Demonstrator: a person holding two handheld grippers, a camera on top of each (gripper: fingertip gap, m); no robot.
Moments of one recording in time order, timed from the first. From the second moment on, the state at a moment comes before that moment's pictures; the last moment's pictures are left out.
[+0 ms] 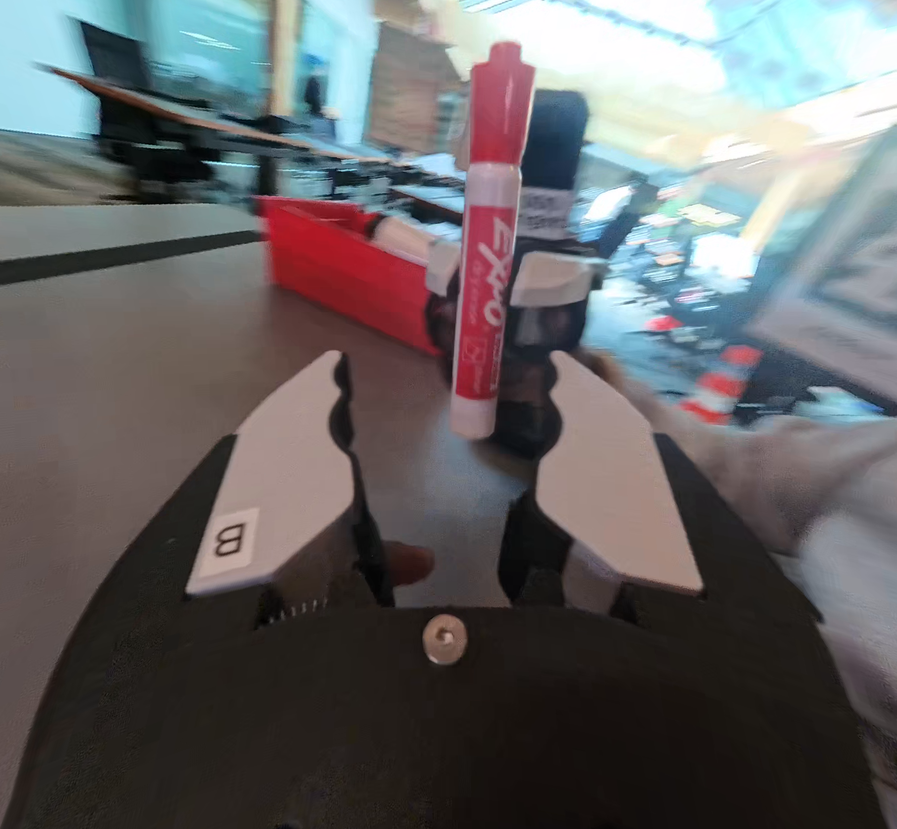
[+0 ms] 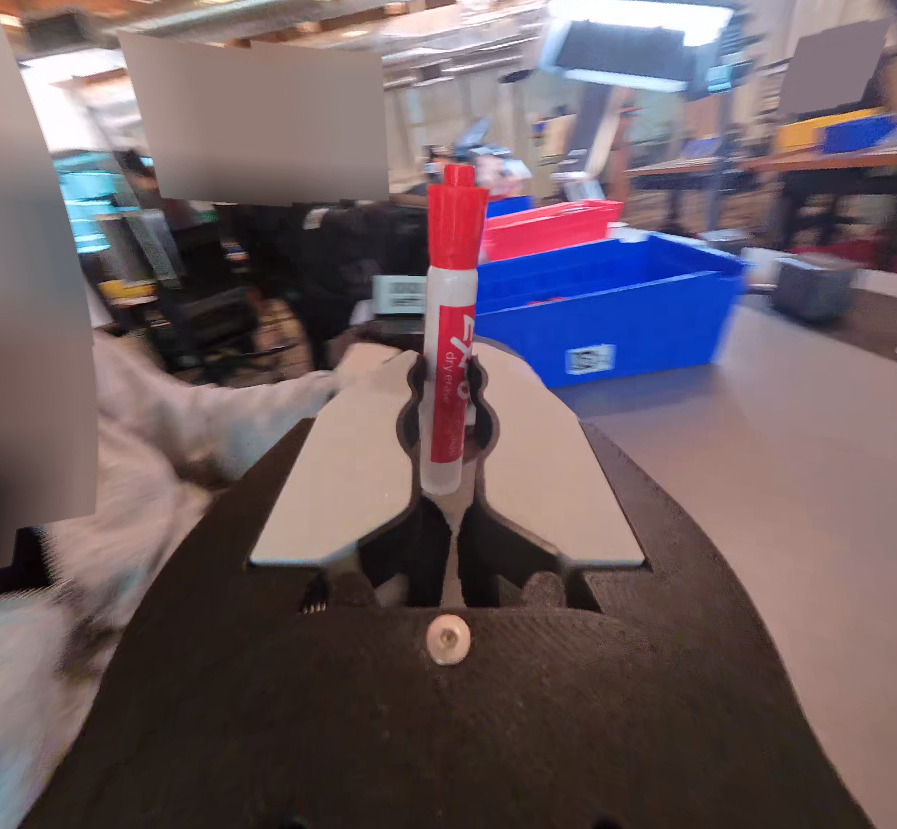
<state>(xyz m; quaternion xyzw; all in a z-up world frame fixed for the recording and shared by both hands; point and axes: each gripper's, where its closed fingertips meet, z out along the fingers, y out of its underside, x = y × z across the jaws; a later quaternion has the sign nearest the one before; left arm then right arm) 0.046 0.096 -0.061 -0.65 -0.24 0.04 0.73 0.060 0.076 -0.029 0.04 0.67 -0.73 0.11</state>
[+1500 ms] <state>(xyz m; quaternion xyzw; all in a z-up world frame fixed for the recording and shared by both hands) 0.082 0.103 -0.050 -0.63 -0.14 -0.03 0.76 0.076 0.071 -0.026 0.03 0.65 -0.74 0.15</state>
